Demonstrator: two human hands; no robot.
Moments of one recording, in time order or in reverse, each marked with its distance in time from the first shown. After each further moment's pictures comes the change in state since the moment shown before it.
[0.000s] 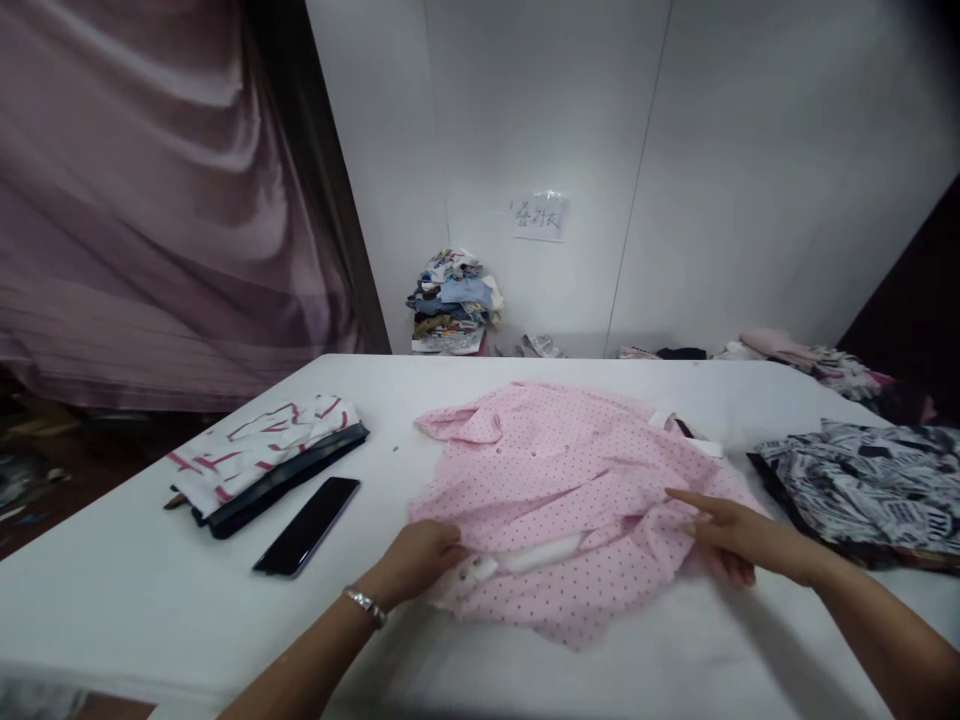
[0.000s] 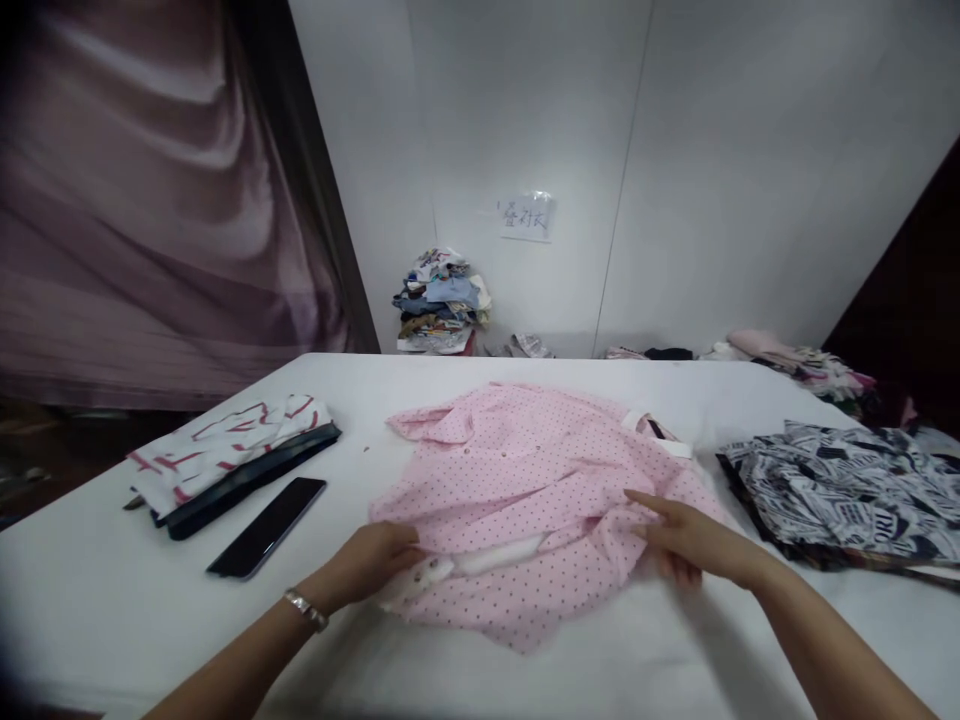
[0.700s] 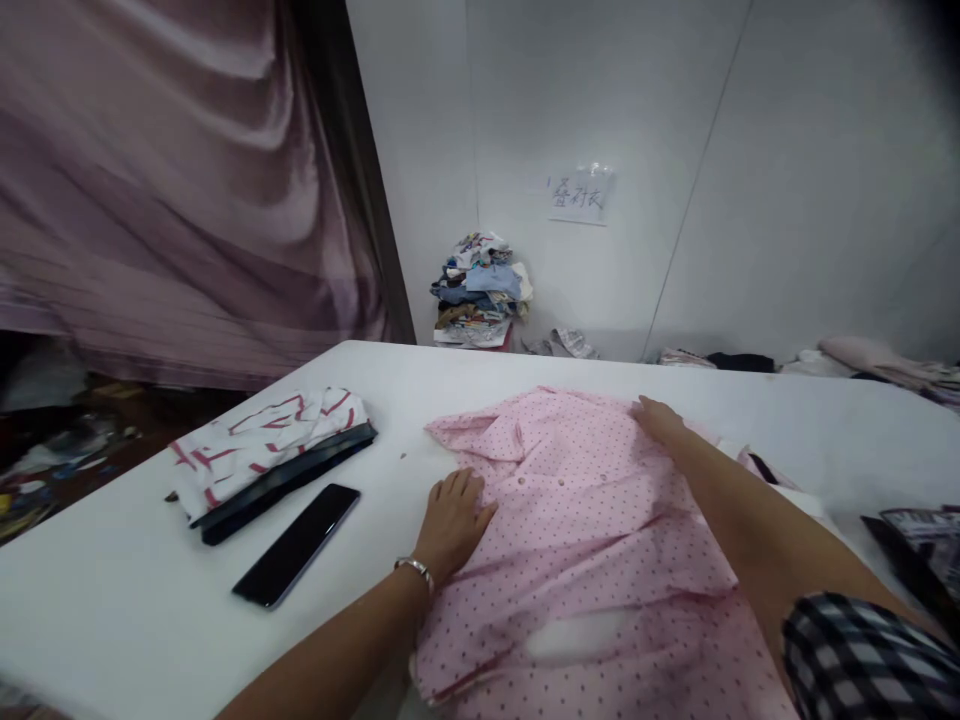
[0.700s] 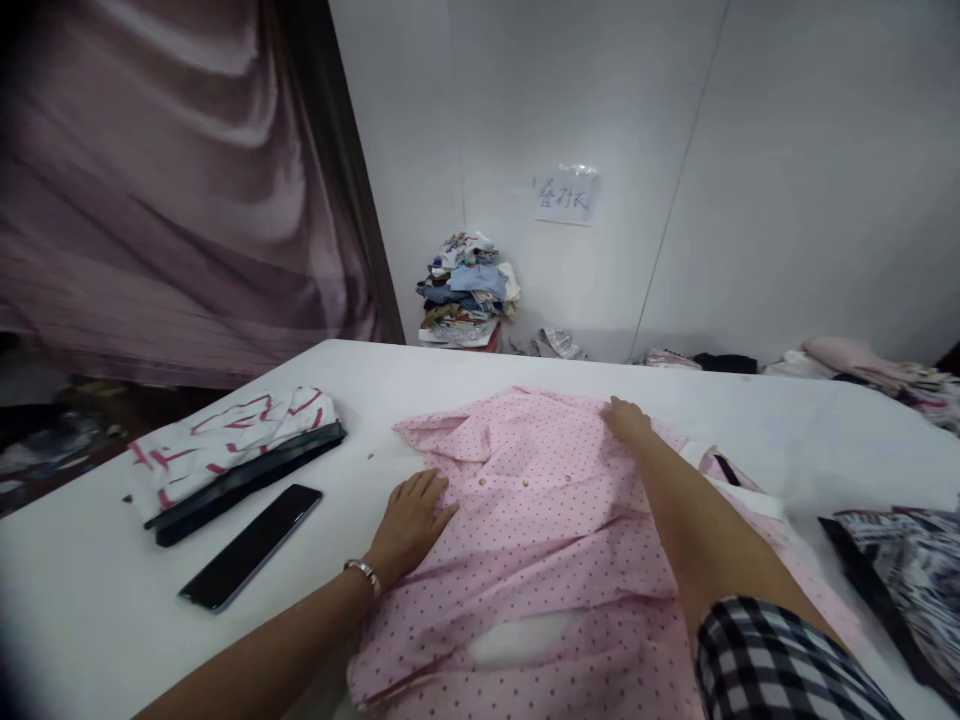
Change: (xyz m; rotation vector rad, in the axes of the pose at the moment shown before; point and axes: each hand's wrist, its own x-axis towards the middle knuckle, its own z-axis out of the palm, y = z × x) left_hand 0.097 -0.043 0.047 0.212 0.485 -0.108; right_hand 0.300 -0.092 -0.042 -0.515 0.613 -0.141
